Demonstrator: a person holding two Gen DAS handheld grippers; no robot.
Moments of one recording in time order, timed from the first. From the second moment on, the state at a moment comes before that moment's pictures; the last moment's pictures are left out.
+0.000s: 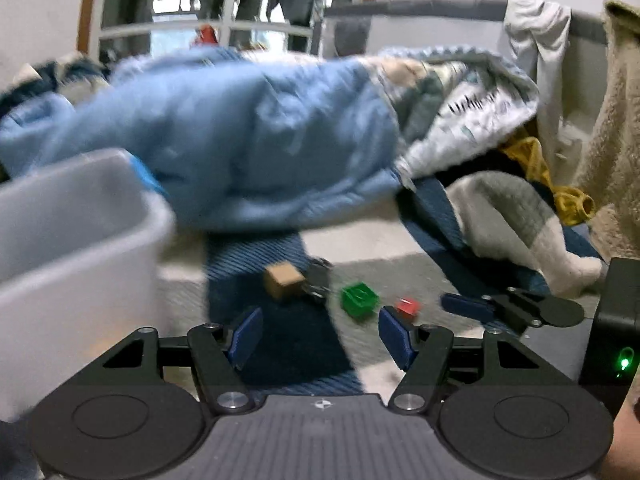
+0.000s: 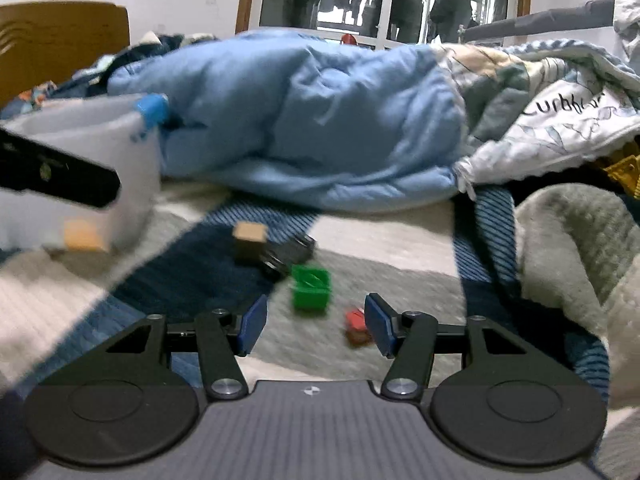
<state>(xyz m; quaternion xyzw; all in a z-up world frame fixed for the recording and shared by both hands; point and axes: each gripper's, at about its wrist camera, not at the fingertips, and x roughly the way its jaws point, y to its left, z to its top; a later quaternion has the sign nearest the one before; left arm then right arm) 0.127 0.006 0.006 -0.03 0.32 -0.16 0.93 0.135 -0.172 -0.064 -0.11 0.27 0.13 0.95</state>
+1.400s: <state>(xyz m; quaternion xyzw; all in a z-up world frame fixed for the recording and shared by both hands) 0.211 -0.098 -0.070 0.02 0.40 -0.08 0.91 0.148 -0.249 -0.093 -0.04 0.30 0.14 0.94</state>
